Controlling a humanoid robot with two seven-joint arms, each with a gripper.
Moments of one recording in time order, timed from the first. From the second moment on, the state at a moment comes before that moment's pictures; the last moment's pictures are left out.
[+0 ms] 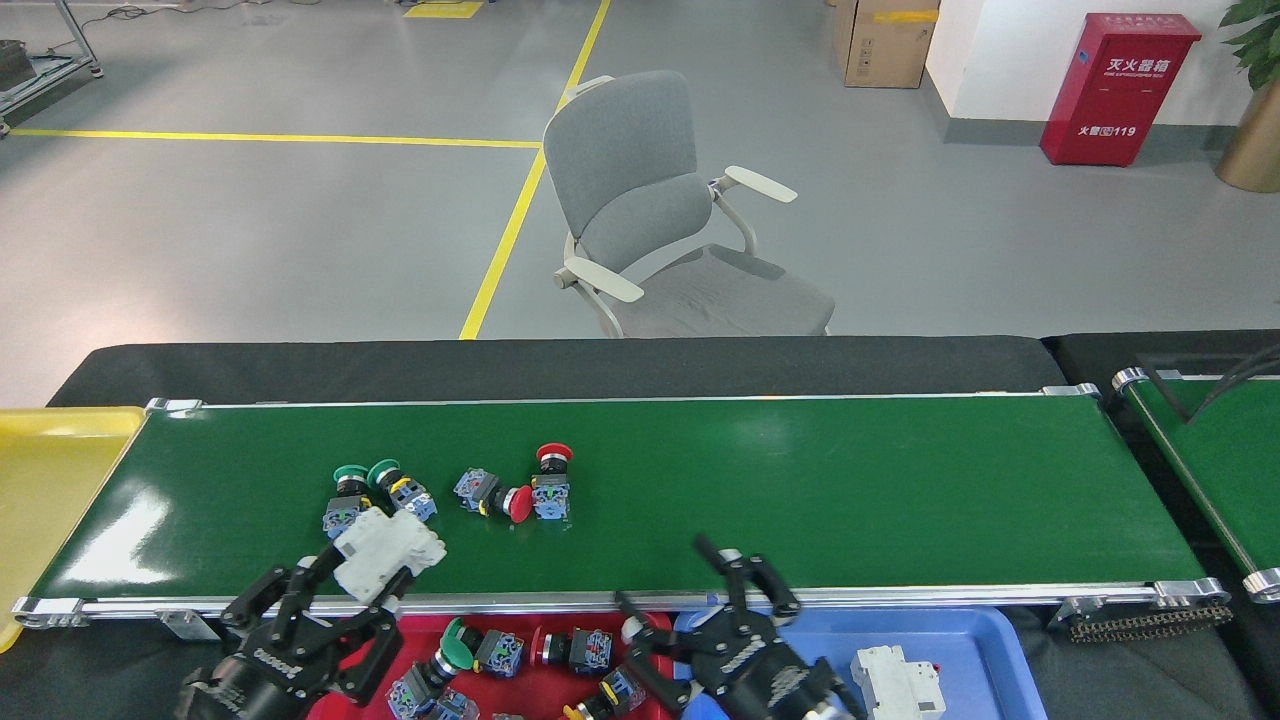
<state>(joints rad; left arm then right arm) 0.09 0.12 0.06 -1.73 -1.43 -0.62 -0.11 0.04 0.02 0.22 -1.62 1.34 -0.03 -0.07</state>
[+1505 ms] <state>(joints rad) 0.19 -0.04 0.30 -1.67 -1.59 -0.38 -0.12 0.18 -0.05 -0.08 -1.63 1.34 0.03 -0.08</state>
